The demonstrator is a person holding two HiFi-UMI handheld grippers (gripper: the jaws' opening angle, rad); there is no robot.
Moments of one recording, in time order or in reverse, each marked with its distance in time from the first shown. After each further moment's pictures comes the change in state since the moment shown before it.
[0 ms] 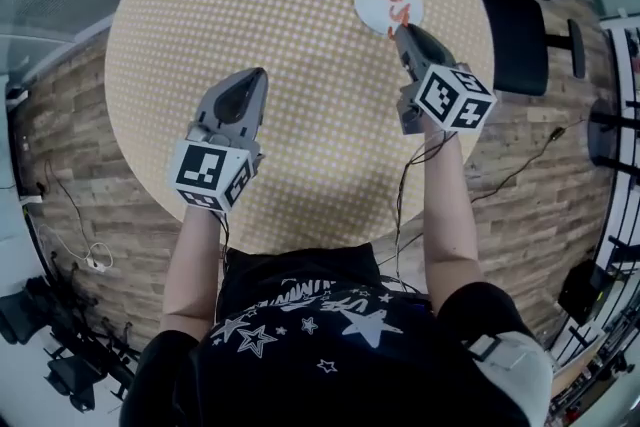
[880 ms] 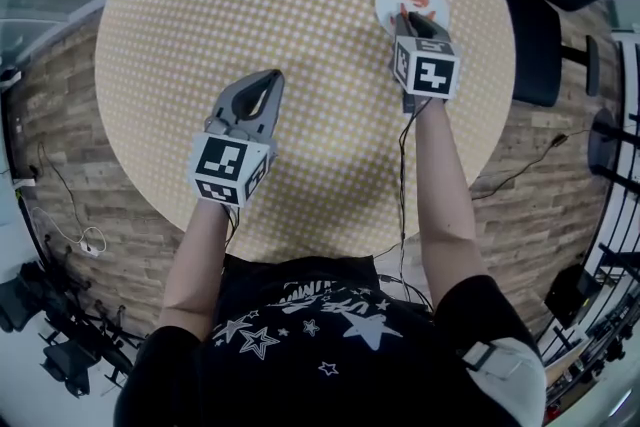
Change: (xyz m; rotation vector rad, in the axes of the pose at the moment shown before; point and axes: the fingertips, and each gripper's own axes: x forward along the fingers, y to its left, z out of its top) left arm 0.041 0.030 -0.061 -0.054 0.139 -0.003; right arm 0.107 -0.042 -0.051 -0.323 0.313 -0.260
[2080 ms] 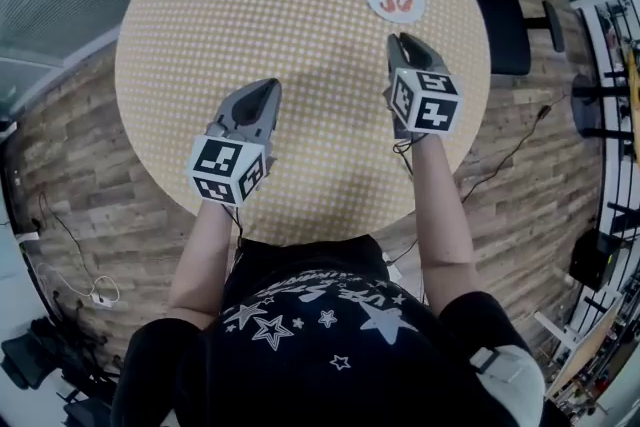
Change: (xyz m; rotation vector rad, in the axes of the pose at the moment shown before) left arm -0.106 0.003 0.004 -0.027 -0.112 -0.150; right arm -0.158 0.092 0.009 0.089 -0.215 -0.087
